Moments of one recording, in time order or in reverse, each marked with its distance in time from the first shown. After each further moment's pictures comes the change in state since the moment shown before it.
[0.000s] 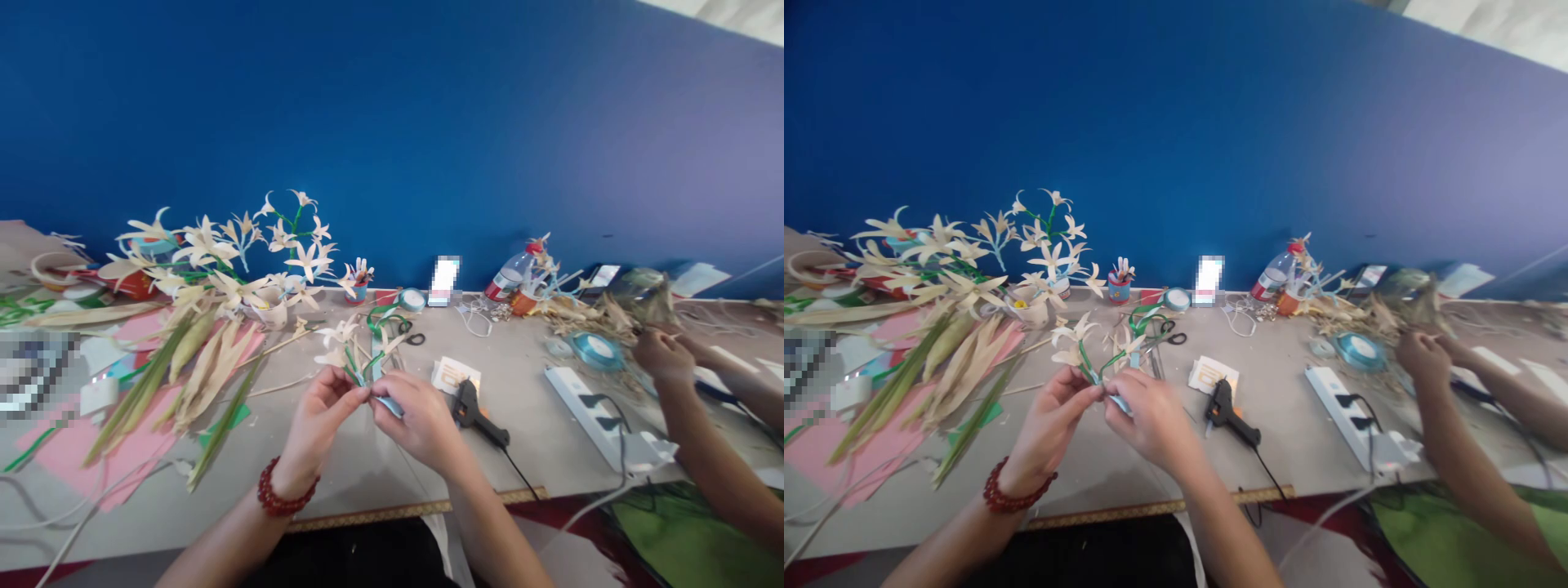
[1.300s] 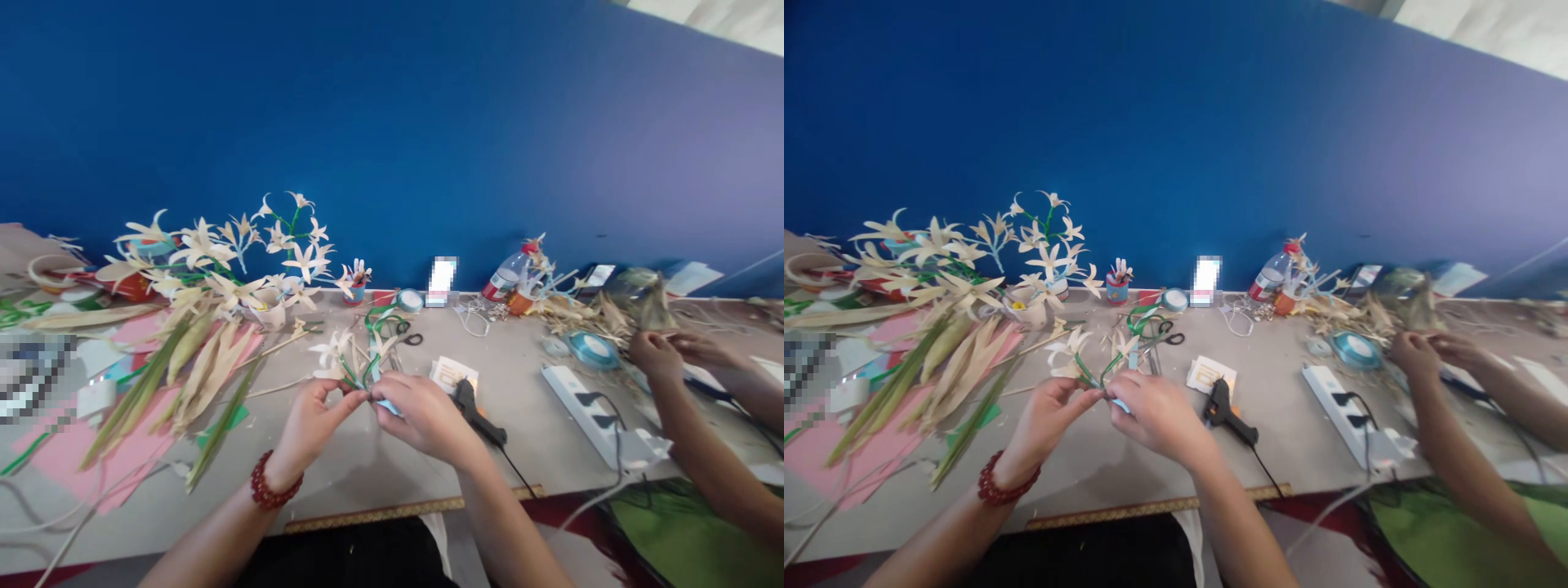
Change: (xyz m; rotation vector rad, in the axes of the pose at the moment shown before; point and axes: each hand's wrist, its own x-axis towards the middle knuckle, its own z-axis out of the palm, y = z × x) left_hand 0.009 -0.001 -0.019 0.569 0.010 0.163; right_hand 0.003 0.003 -0.018 -0.205 -0.236 -0.063
